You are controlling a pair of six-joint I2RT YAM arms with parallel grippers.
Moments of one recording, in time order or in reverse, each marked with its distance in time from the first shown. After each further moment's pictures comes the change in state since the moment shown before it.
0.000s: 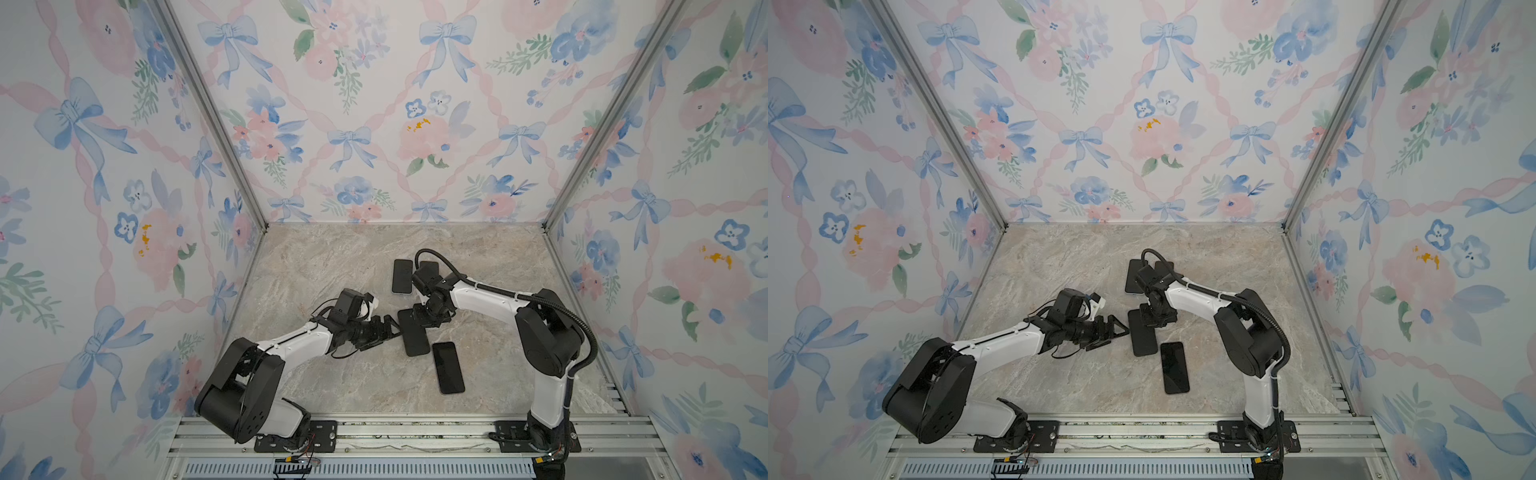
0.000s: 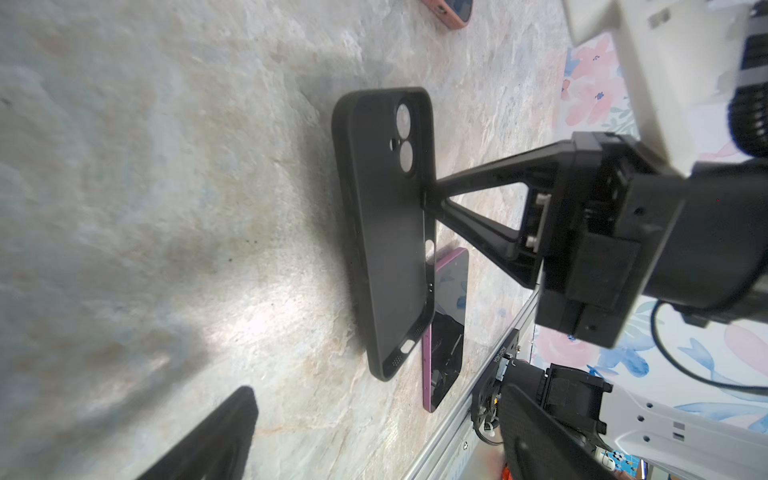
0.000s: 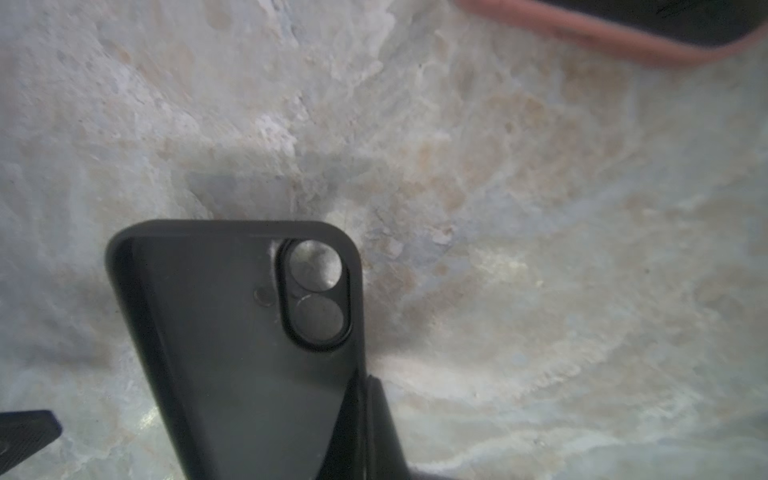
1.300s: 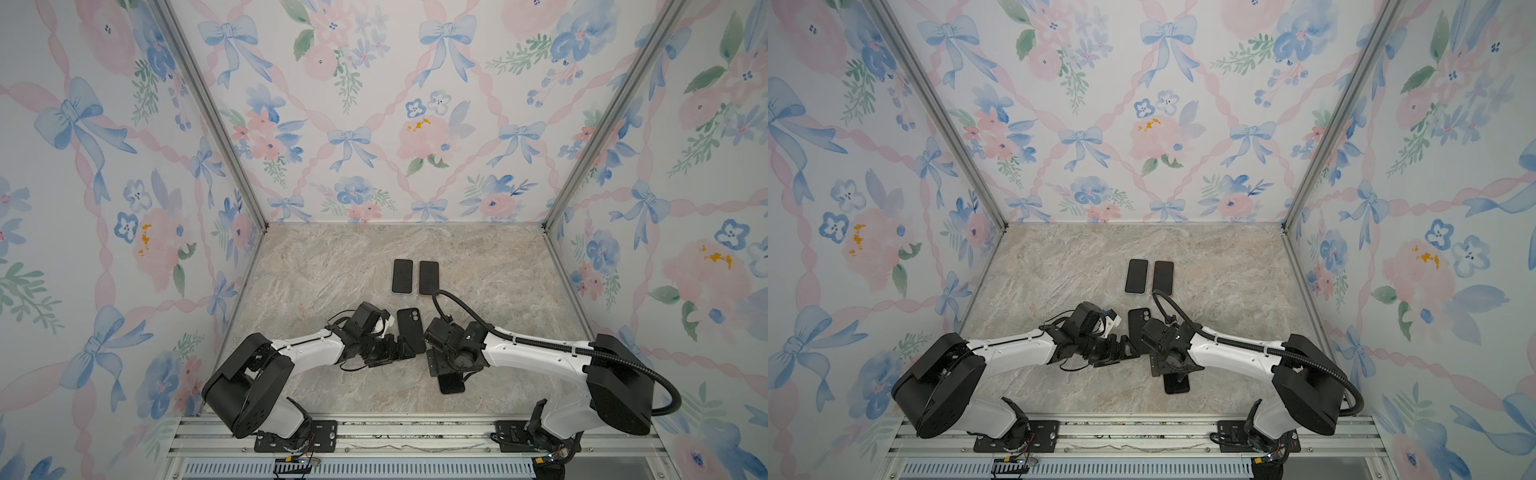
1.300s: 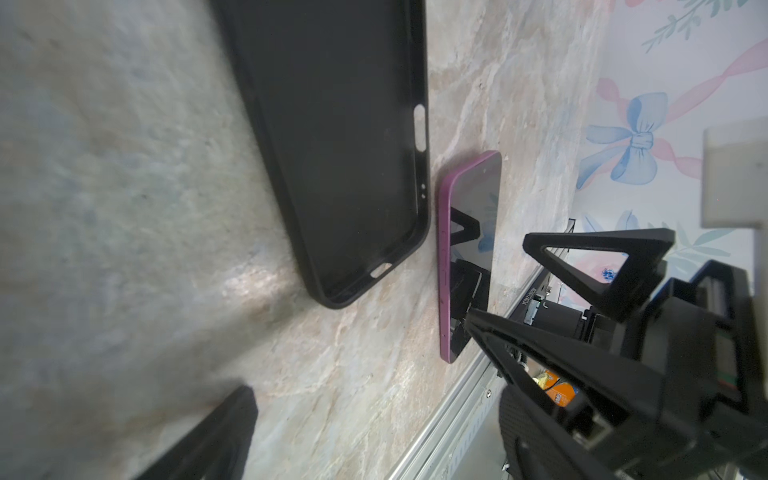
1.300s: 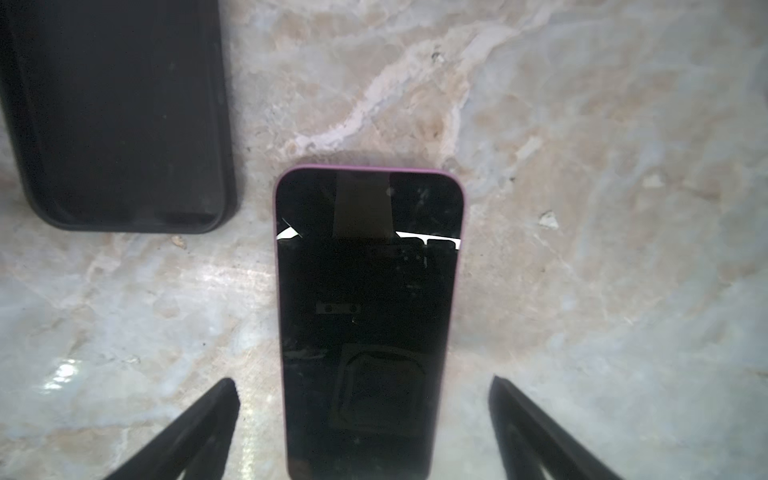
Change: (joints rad) left arm -0.177 0.040 -0.033 0.002 -0.013 -0.011; right arm 0.306 -0.441 -0.486 -0.034 0.240 0.329
